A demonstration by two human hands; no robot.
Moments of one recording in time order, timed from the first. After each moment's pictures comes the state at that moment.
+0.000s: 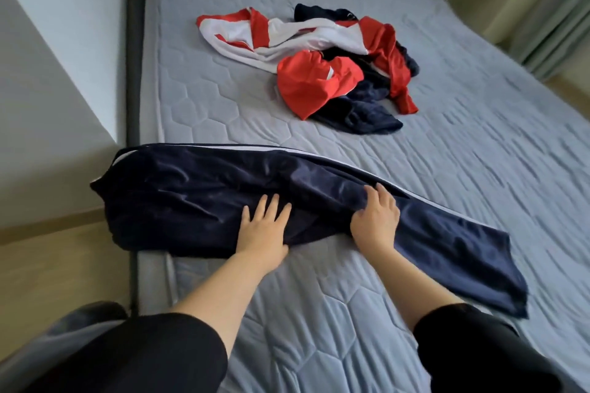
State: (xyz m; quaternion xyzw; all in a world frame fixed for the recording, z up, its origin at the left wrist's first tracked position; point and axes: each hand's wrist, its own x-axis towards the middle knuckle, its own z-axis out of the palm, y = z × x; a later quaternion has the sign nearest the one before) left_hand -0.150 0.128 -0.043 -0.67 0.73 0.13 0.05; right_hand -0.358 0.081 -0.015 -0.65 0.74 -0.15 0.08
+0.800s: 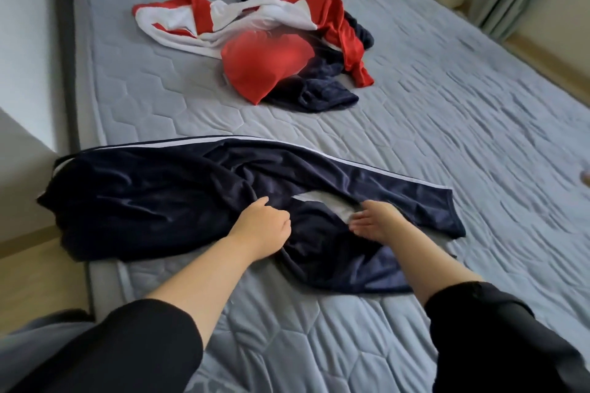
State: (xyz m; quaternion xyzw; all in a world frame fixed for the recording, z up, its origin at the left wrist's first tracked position) left_hand -0.210 0.124 -0.007 -0.52 0.84 0.11 0.00; right_hand -0.452 0.089 -0.004 -0.19 0.75 -0.24 0.58
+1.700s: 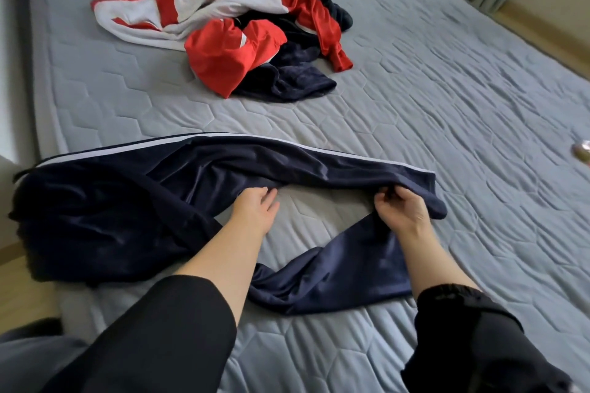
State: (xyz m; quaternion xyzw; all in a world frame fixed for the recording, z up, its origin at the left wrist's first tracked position) left_hand -0.270 0.085 -0.006 -0.52 -0.04 0.71 -0.47; right_hand -0.532 0.090 -0.020 0.12 0.43 -0.65 0.61
